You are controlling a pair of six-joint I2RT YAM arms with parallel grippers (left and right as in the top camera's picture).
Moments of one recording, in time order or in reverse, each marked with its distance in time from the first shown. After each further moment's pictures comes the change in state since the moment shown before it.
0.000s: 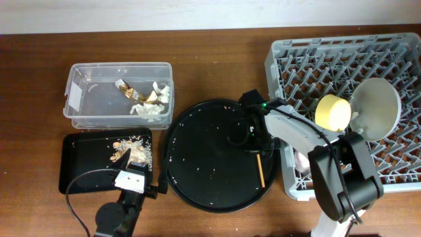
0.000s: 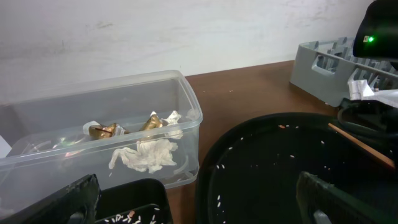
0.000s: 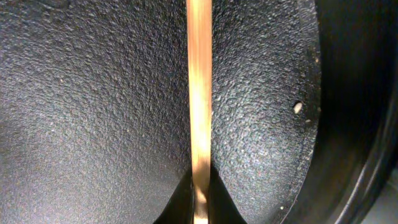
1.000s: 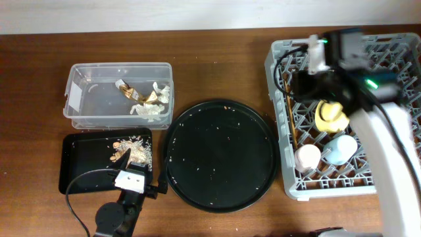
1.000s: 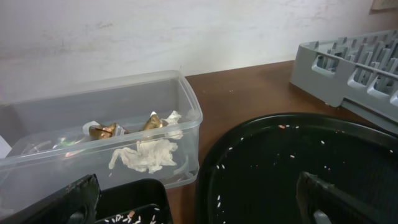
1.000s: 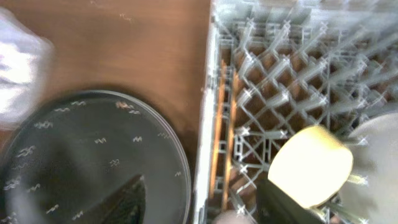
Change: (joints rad) left arm 0.000 0.000 0.000 0.001 0.000 0.000; right arm -0.285 -0.383 0.465 -0.227 -0.002 -0.327
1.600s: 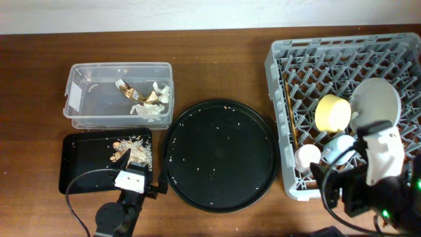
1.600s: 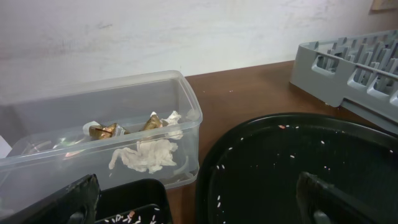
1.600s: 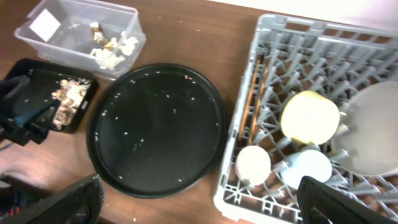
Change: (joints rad) left arm 0.000 -0.001 0.000 -0.001 0.000 0.000; right arm 0.179 -0.614 0.093 -0.425 -0.019 0.016
